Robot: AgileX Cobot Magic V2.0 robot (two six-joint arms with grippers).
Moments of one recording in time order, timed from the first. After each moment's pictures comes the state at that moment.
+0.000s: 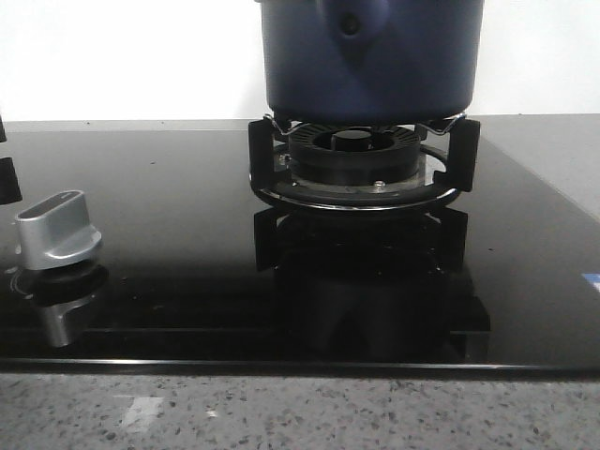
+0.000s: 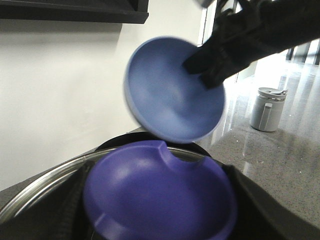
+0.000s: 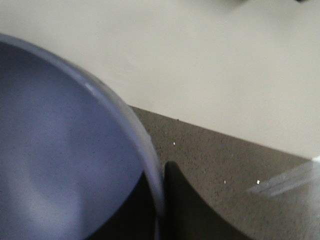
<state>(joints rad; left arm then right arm) -0.09 1.11 -0.89 -1.70 0.92 1.70 0.50 1.50 -1.73 -0.74 1.11 0.38</state>
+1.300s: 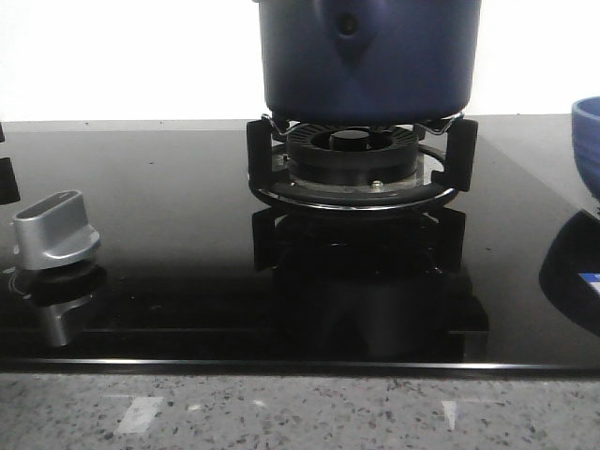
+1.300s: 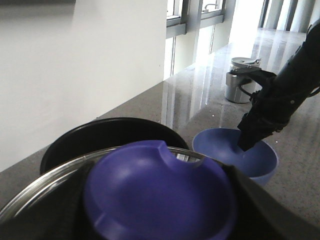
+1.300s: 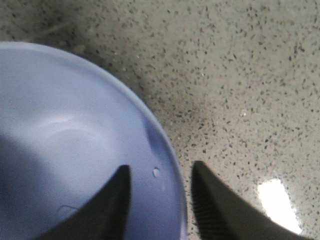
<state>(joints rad) -0.26 1.20 -0.97 -1.62 0.86 1.70 -0.16 1.23 -1.01 -0.03 1.02 0.26</state>
